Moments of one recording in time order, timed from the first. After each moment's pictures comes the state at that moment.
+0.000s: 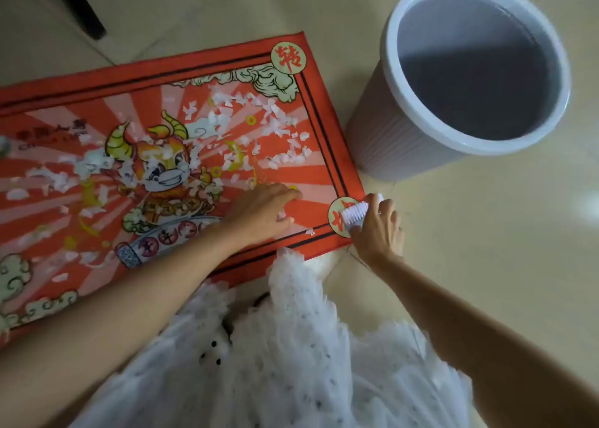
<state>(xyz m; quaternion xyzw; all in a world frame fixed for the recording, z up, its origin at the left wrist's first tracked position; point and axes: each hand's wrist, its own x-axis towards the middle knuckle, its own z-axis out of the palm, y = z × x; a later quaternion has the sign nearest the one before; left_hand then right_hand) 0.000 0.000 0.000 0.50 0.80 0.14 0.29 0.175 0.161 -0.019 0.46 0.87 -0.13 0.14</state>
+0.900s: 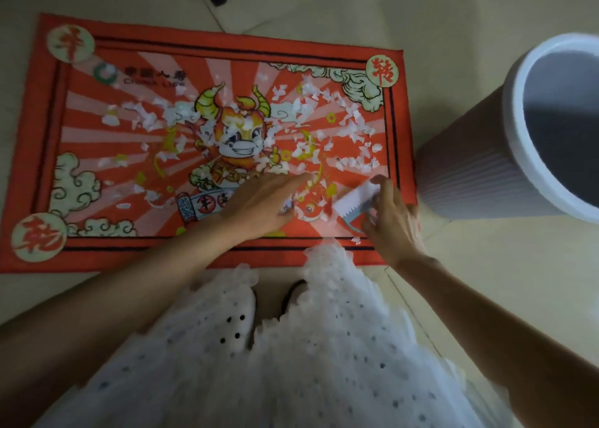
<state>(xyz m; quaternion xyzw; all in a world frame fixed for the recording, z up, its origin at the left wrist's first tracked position) -0.016 -0.096 -0.002 0.41 0.88 0.17 0.19 0.112 0.131 0.009 0.17 0.97 -0.19 0.05</state>
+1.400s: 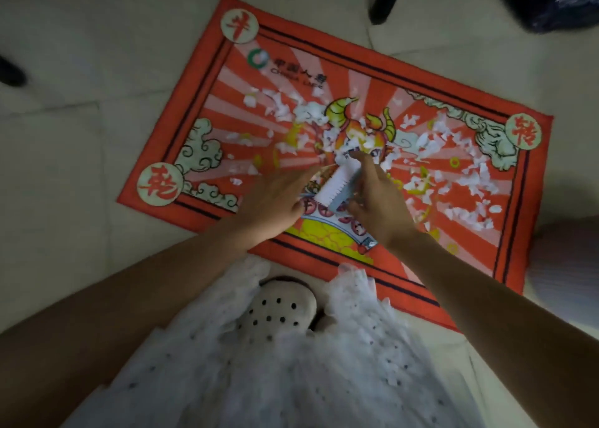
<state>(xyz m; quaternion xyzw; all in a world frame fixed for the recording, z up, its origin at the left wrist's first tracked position) -0.032 -0.237 -0.013 0.22 0.95 0.19 0.11 -0.026 -0.022 -0.004 -0.09 0.96 -0.26 0.11</state>
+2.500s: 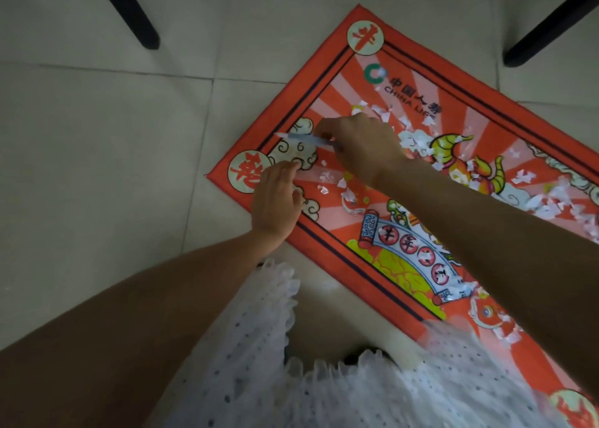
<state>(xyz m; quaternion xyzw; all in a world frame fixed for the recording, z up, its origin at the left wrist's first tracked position) -0.012 -0.348 -0.068 -0.12 0.96 0.26 -0.05 -0.131 -0.220 0.036 -0.36 0.92 -0.10 0.09</state>
